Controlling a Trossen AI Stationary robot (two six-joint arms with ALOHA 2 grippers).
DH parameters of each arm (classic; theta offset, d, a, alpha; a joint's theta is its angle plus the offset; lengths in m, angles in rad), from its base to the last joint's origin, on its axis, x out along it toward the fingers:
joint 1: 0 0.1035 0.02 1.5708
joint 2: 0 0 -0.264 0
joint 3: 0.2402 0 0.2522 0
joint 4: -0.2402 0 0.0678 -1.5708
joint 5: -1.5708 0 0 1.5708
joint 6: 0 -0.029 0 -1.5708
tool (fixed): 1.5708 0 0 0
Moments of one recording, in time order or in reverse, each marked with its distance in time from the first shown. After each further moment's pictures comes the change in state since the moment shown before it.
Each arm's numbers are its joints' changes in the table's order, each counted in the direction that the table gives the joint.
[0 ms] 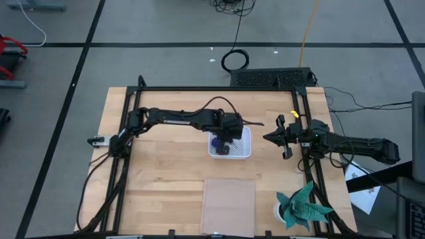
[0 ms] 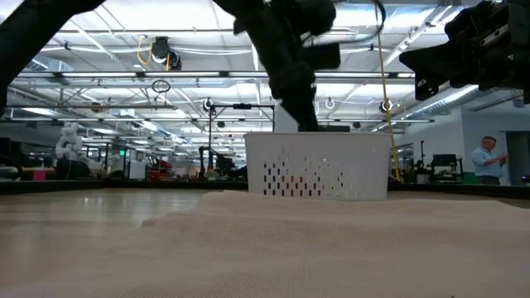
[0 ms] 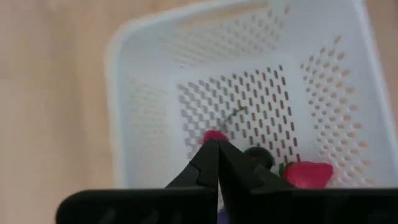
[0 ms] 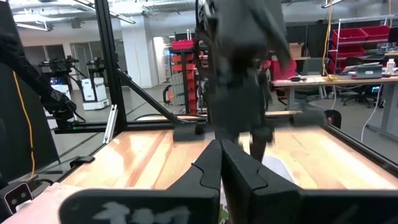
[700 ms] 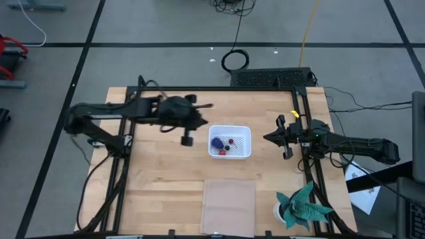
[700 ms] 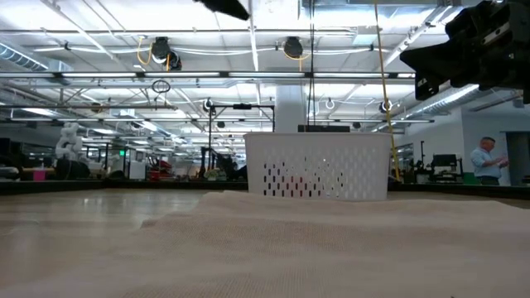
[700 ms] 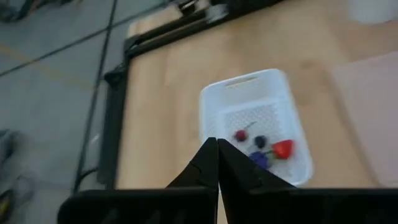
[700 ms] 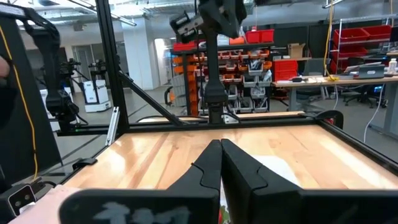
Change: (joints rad) left arm -0.057 0.722 -0.403 0.092 0.127 -0.036; right arm 0.001 0.006 0.000 0.001 0.004 -0.011
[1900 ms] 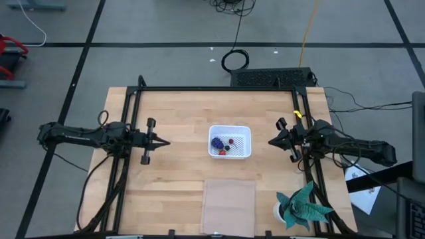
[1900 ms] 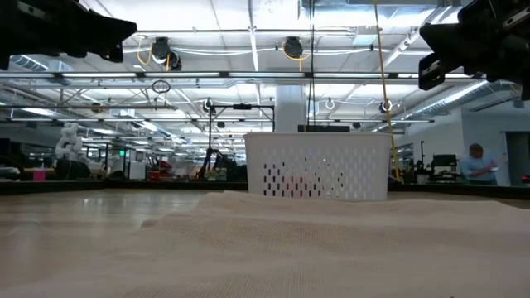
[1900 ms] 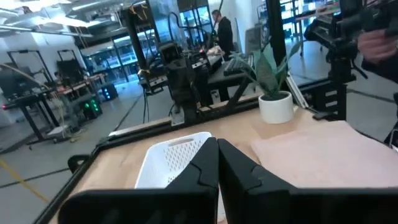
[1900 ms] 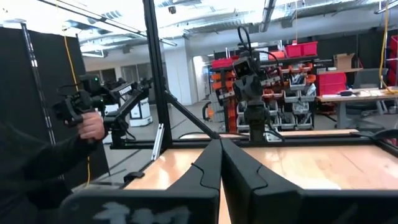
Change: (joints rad) left arm -0.091 1.052 -1.291 0.924 -0.222 0.106; right arm -0.002 0.093 0.002 0.011 0.158 -0.100
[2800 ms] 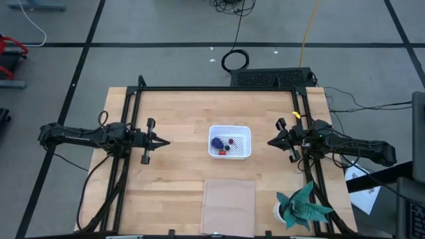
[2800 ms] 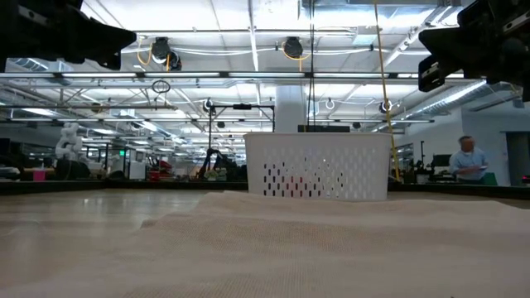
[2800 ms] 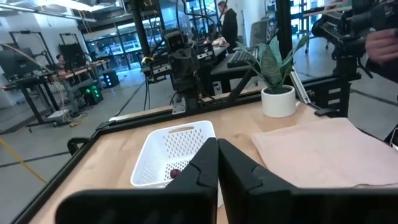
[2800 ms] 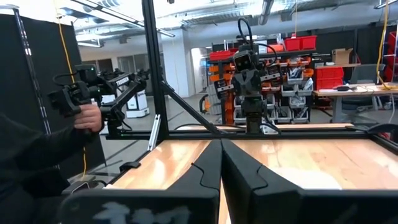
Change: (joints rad) left arm 0.000 0.038 -0.014 -0.056 0.029 0.053; right arm 0.000 0.000 0.000 -0.038 -0.001 0.039
